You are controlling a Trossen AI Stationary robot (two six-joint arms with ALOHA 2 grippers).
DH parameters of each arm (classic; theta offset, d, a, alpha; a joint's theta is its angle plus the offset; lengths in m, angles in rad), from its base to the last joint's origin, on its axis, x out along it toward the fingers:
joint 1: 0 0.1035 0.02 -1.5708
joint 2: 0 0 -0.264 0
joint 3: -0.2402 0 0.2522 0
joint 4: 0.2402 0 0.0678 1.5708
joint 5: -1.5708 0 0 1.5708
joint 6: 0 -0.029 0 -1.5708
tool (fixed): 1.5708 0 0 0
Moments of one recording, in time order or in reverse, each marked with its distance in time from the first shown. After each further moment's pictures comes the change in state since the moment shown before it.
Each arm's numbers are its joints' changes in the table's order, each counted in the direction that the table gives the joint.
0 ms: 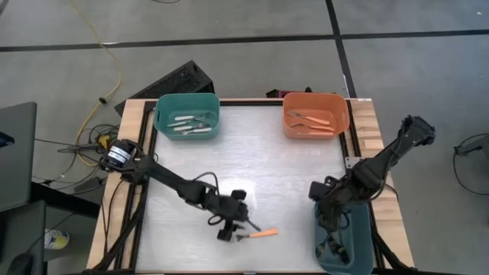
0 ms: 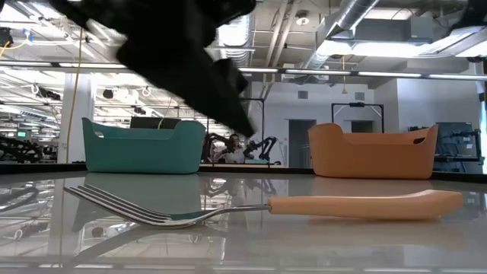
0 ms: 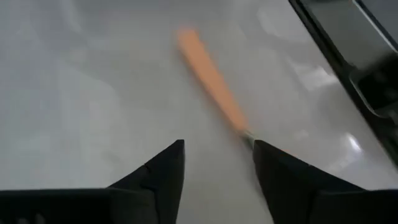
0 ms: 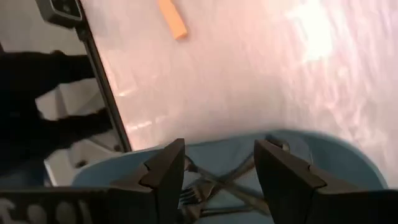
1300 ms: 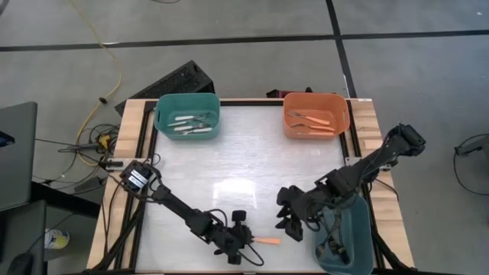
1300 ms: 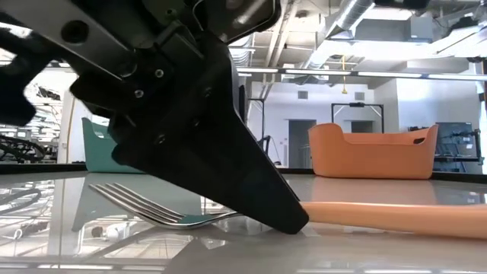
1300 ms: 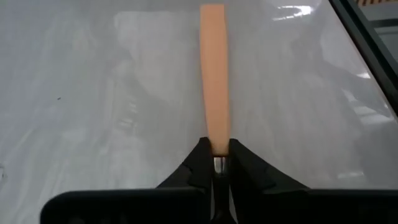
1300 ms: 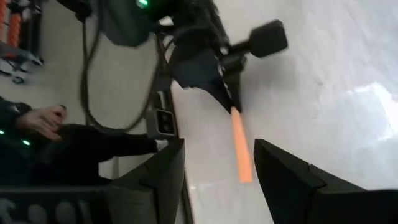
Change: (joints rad) left arm -0.189 0.338 -0.193 0.083 0.352 0.250; right arm -0.114 0.229 -0.115 -0.485 -0.043 0.137
